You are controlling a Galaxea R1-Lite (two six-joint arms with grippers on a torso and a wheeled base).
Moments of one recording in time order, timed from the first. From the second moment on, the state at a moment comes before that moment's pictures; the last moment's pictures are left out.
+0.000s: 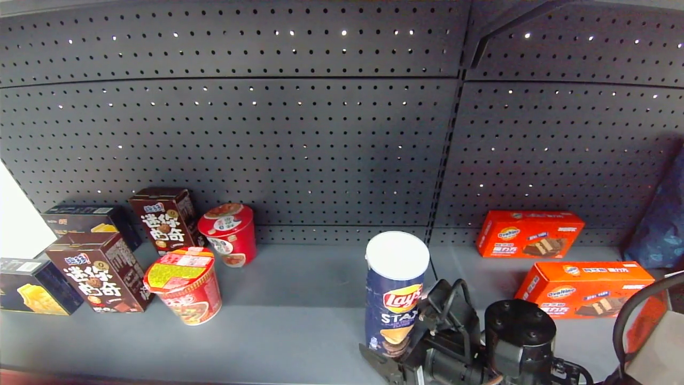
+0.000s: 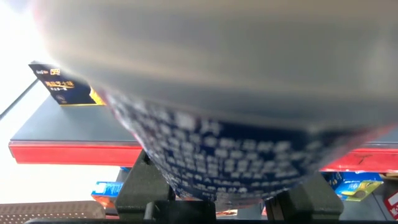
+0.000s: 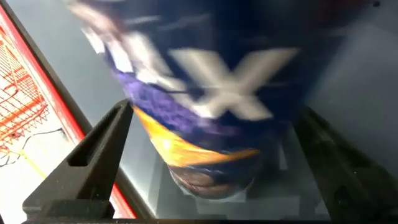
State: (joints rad) left arm -0.14 0.24 -0.37 0.19 0.20 0.04; right arm 0.84 1.99 -0.36 -1.41 -0.01 0.02
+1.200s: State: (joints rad) left arm -0.14 0.23 -0.35 0.19 0.20 0.04; right arm 0.63 1.84 -0.21 -1.44 -0.01 0.01
